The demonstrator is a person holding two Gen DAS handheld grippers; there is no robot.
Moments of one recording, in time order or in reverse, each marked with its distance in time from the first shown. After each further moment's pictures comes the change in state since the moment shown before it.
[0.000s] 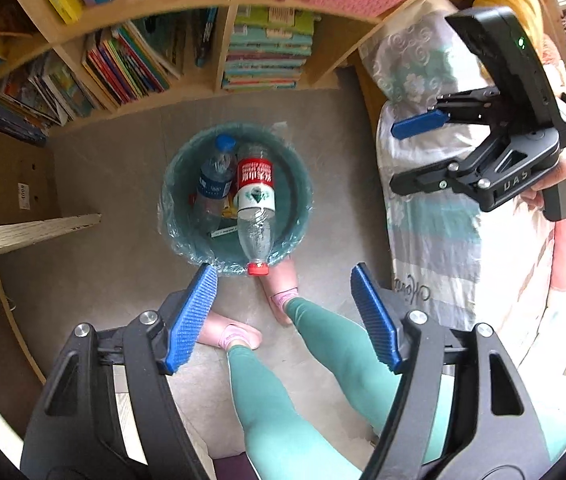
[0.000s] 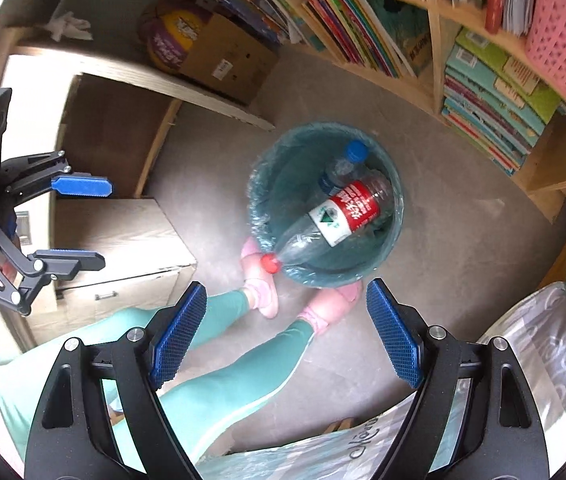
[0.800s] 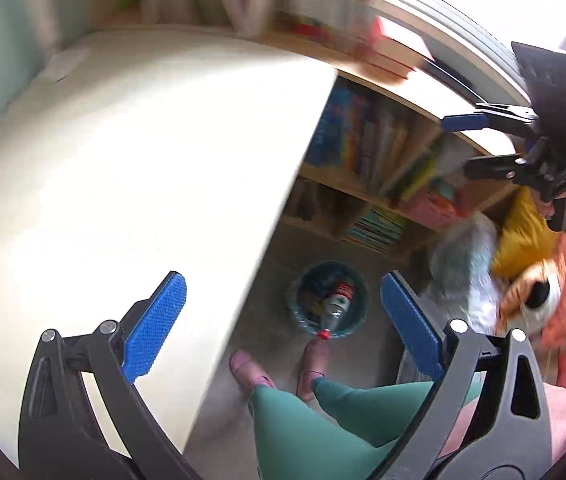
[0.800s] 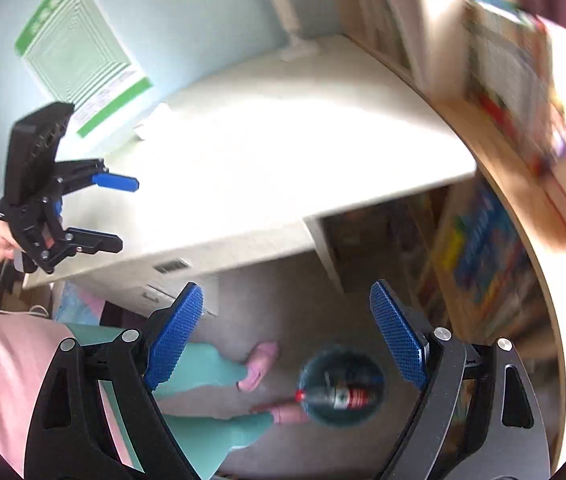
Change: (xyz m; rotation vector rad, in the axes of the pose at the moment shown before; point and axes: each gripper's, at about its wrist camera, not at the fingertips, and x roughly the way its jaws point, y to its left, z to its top) left arm -0.330 0.025 -0.176 -0.530 -0.570 0.301; right arm -0.238 0.315 0.109 -0.795 -0.266 0.036
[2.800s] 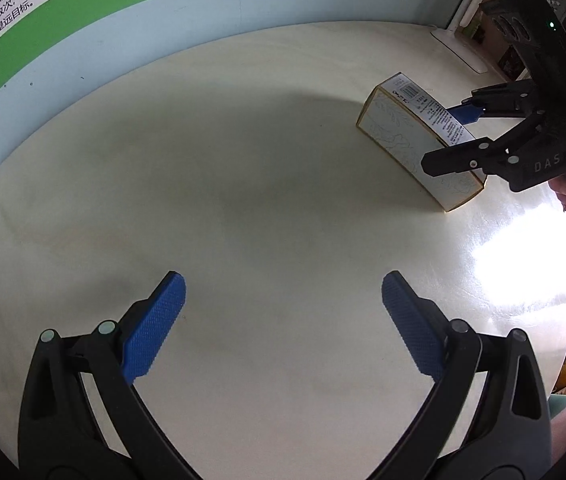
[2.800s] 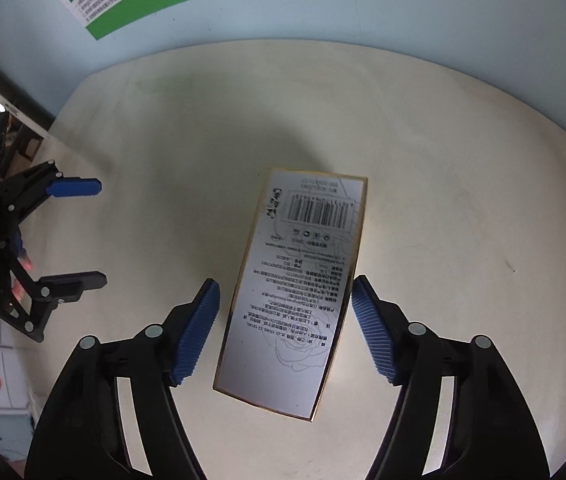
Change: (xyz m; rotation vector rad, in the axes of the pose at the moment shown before) left arm -0.078 0.529 -0.172 -0.524 -0.081 0.229; right arm 0.495 0.387 0.350 -0.431 0.432 0.112
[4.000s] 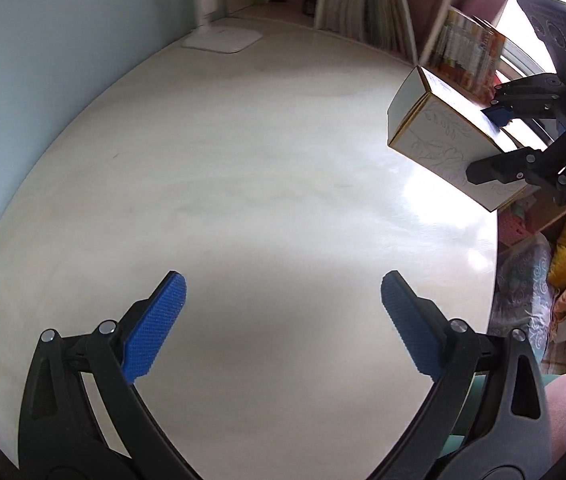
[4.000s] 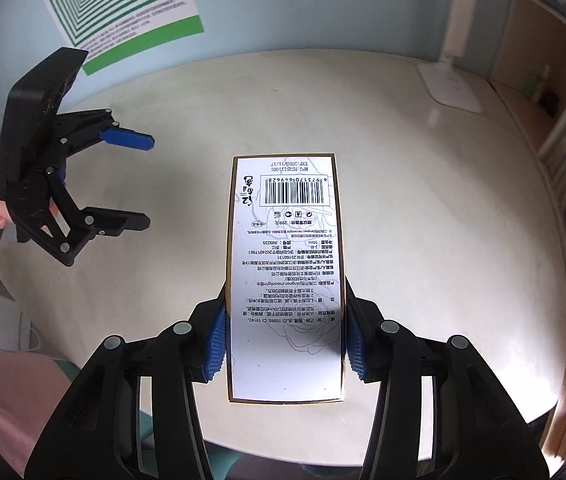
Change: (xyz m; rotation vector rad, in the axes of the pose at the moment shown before) left arm -0.036 -0.326 -0.005 0.510 -0.024 -0.173; right arm -0.232 -0.070 -0.330 0.228 -0.191 -0.175
